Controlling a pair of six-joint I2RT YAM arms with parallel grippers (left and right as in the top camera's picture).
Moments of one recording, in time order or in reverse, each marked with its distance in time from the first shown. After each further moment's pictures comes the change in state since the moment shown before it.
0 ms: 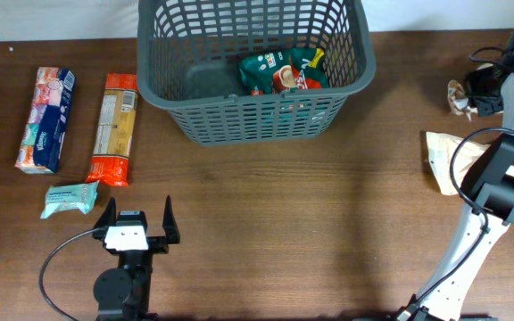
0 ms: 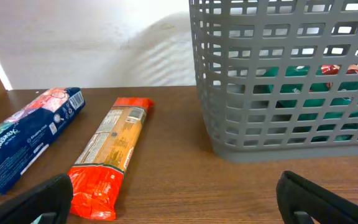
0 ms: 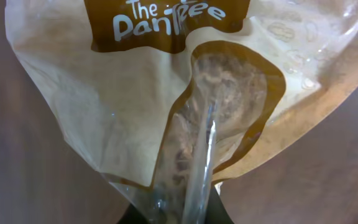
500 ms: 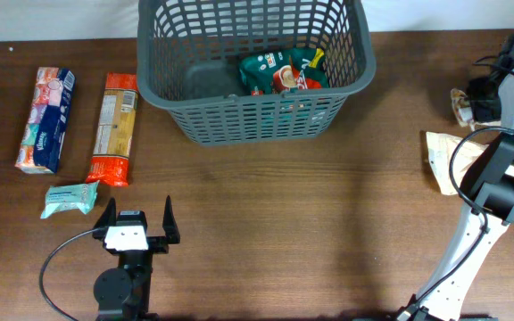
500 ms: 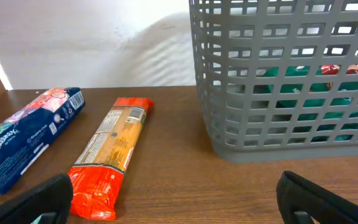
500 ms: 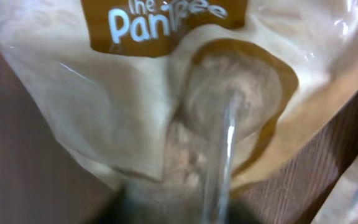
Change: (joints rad) left arm 0.000 0.000 0.000 0.000 0.000 0.000; right arm 0.005 -0.003 -0.030 -0.046 0.182 0.143
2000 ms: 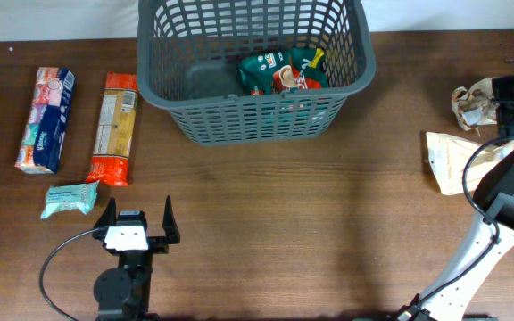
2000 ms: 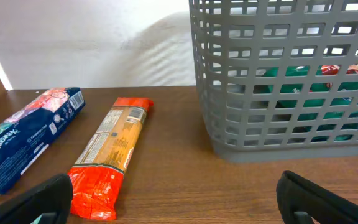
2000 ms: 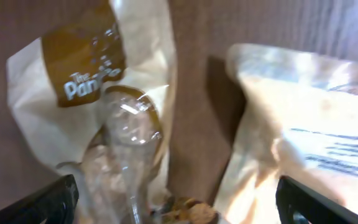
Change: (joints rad) left arm 0.000 0.000 0.000 0.000 0.000 0.000; right arm -0.075 -0.109 -0.005 -0.165 0.023 0.080
